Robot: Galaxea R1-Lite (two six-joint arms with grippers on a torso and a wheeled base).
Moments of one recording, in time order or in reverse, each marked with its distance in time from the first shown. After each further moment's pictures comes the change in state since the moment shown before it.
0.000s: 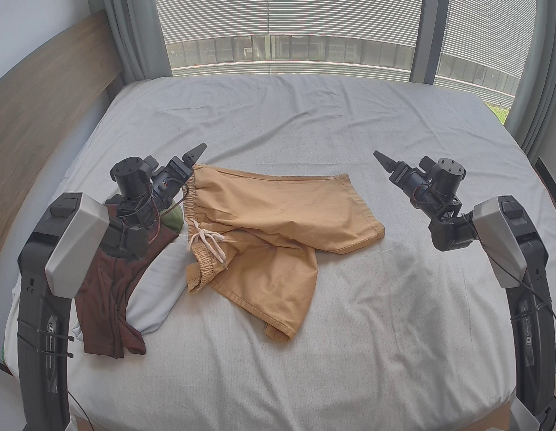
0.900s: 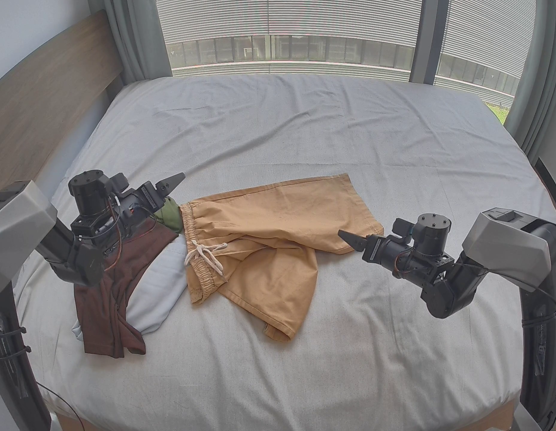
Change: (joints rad) left arm 0.051 -0.367 0.637 -0.058 -0.069 0.228; right arm 0.193 -0.224 0.820 -0.277 0.000 -0.137
